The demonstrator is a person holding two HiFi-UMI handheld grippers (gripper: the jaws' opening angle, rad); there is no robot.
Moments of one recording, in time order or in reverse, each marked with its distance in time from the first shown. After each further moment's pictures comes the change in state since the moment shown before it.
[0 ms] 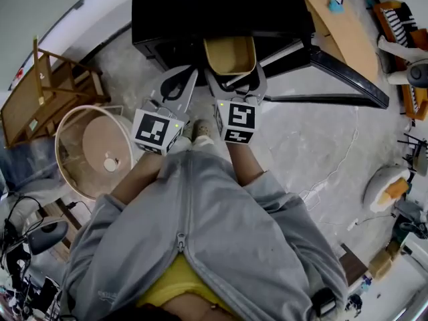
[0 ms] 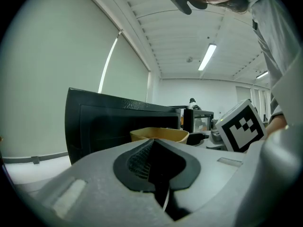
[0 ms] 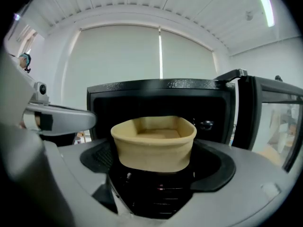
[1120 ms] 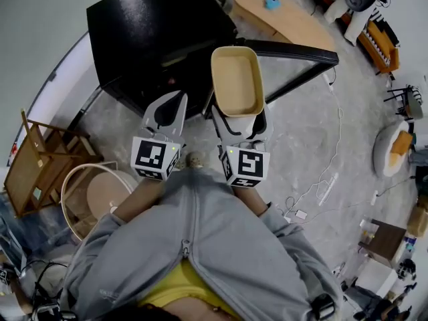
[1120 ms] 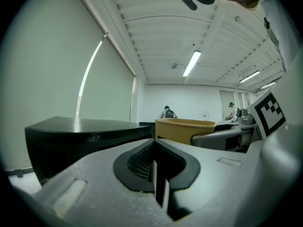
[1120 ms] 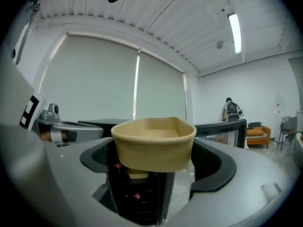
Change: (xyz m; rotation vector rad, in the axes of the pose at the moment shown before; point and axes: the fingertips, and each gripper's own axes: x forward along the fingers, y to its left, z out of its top) left arm 0.008 -0.092 0.061 0.063 -0.055 -0.173; right arm -0.174 -0.075 0.060 0.063 -0.180 -0.339
